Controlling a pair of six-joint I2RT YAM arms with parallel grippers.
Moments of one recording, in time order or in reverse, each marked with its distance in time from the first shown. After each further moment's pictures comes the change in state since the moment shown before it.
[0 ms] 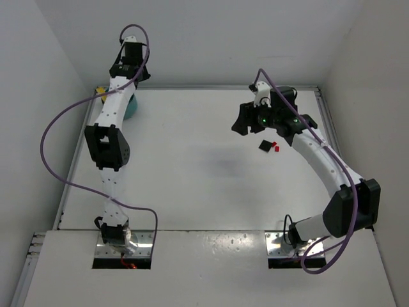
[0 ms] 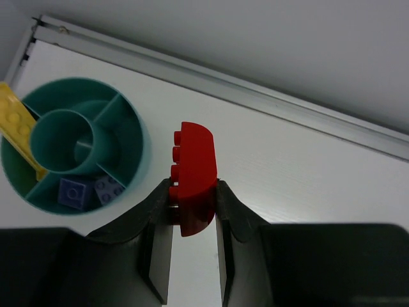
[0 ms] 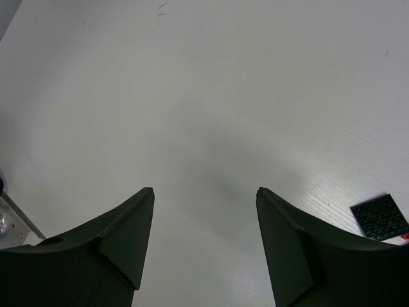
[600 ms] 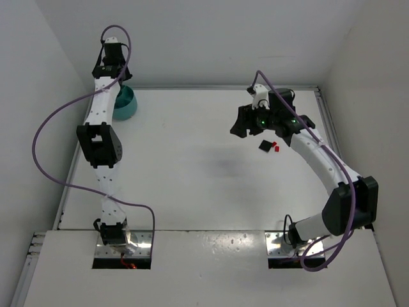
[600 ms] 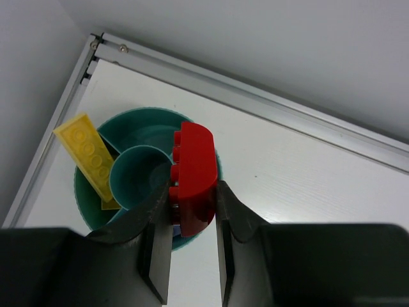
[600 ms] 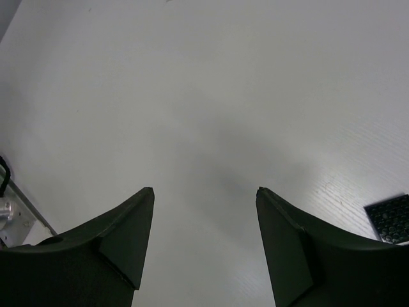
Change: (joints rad) left arm 0.140 0.067 0.056 0.039 0.043 0.094; right arm 0.000 0.016 -0.018 0.005 -0.036 -0.003
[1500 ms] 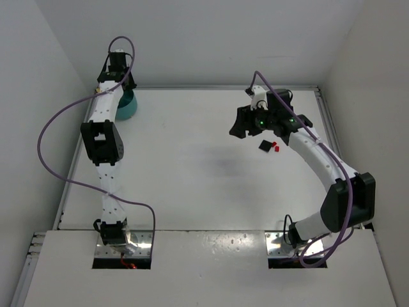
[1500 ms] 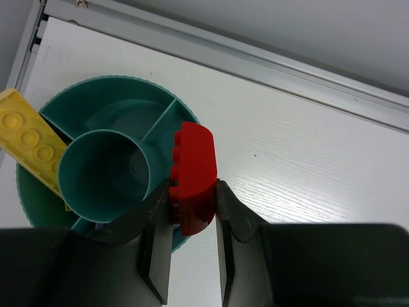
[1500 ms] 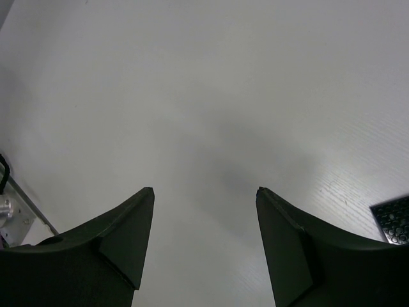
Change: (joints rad) left arm 0.016 0.087 -0.029 -0.001 0.085 0.003; right arm 0.000 0.026 -0.003 0.003 -0.013 0.000
